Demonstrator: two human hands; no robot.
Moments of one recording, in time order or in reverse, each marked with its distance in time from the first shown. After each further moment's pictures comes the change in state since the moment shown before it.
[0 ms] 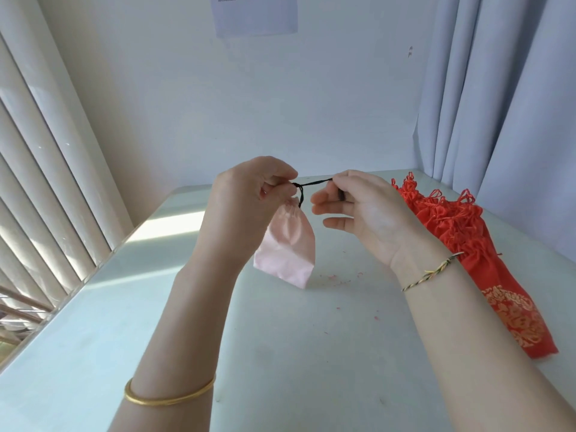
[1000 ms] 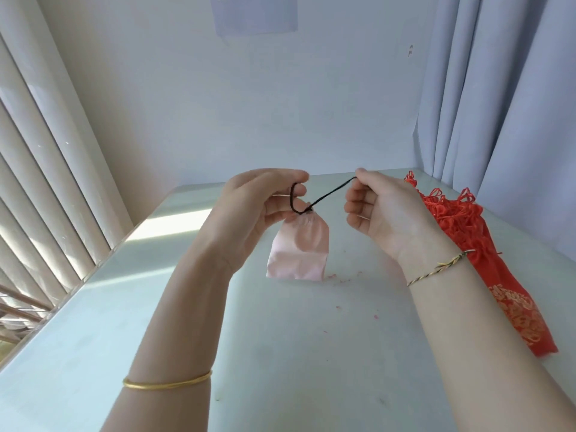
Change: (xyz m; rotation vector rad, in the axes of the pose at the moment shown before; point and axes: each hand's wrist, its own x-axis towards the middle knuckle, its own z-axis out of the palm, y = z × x) left_hand 0.003 -0.001 0.002 -0.724 -0.241 -0.431; right_hand 0.005 0.001 -0.013 0.166 0.237 0.109
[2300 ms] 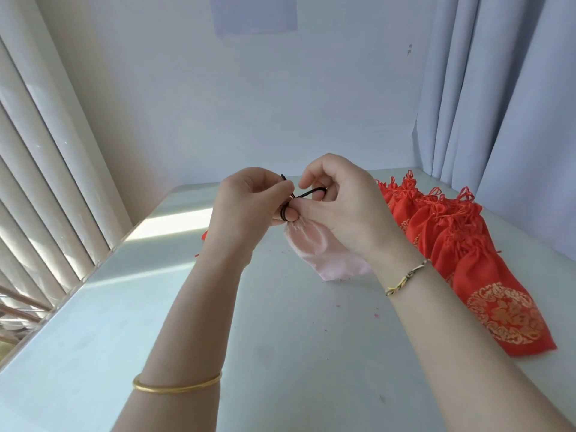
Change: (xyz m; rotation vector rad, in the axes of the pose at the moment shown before) left_hand 0.004 -0.008 0.003 0.212 0.235 0.066; right_hand -0.020 0.008 0.031 -0.573 -0.180 -0.507
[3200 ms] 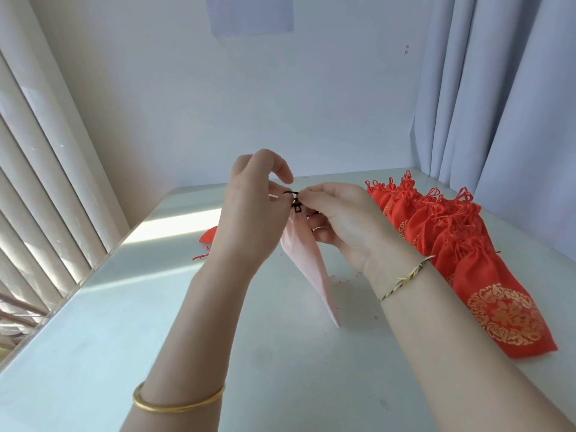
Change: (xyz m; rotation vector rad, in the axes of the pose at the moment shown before) left_hand -0.006 0.002 0.008 0.410 0.056 0.340; right_hand 0.004 0.006 0.005 0.403 -0.053 0.413
